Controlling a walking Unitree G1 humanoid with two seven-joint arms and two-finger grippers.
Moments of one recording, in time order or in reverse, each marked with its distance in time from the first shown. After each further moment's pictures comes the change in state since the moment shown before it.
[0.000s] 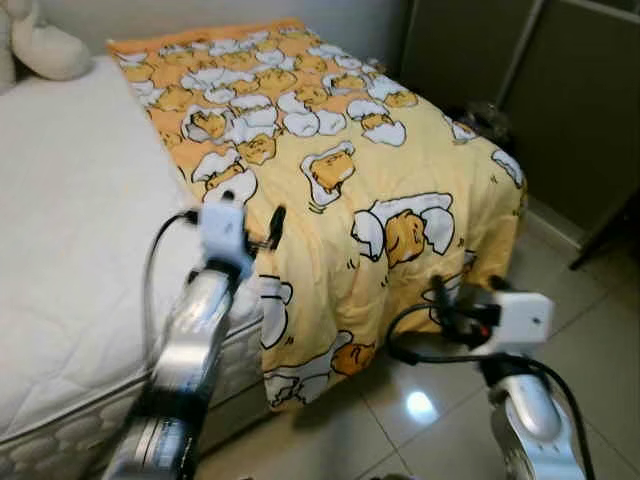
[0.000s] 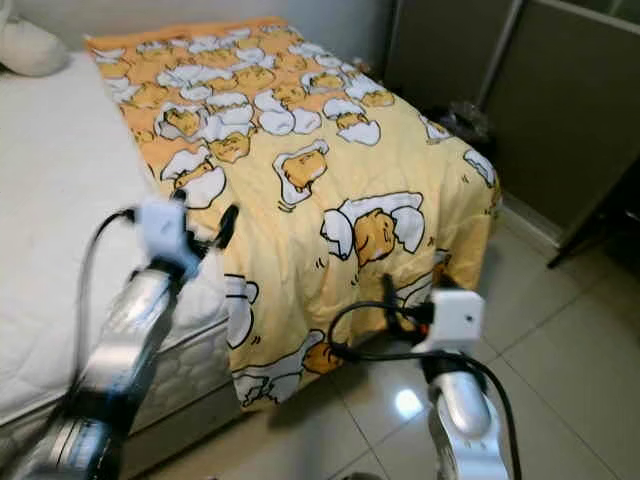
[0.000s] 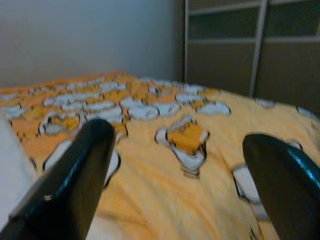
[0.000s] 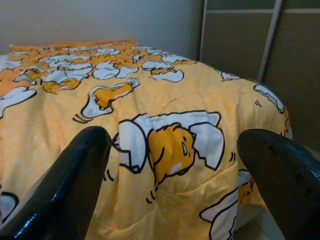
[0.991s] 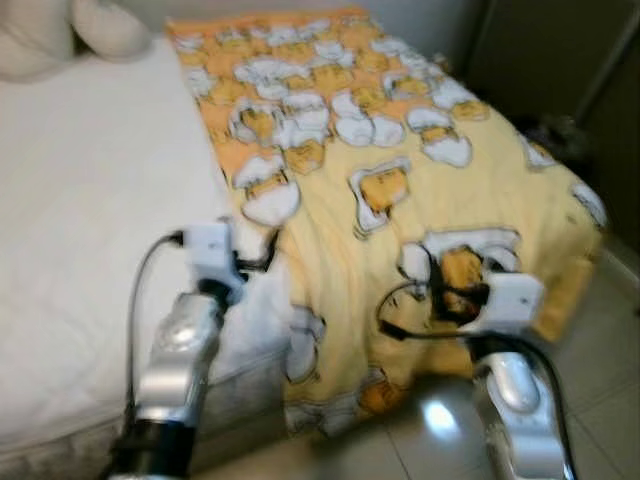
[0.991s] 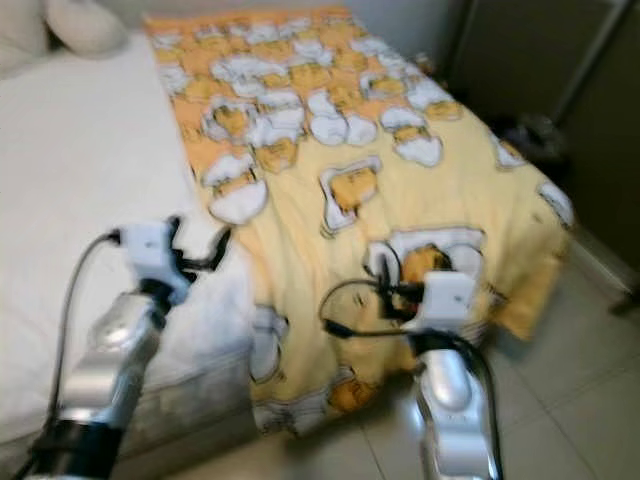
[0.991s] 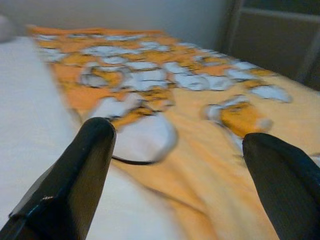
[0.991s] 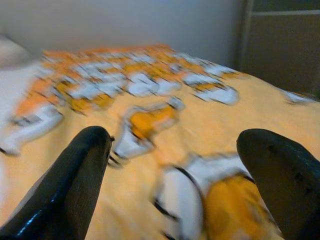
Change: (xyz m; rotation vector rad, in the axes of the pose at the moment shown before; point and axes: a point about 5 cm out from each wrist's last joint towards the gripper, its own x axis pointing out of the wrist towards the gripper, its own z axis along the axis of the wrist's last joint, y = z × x) left arm -0.013 0.000 -0.005 -0.137 0.126 0.033; right arm 0.027 0.010 0.006 0.023 -0.051 -0.011
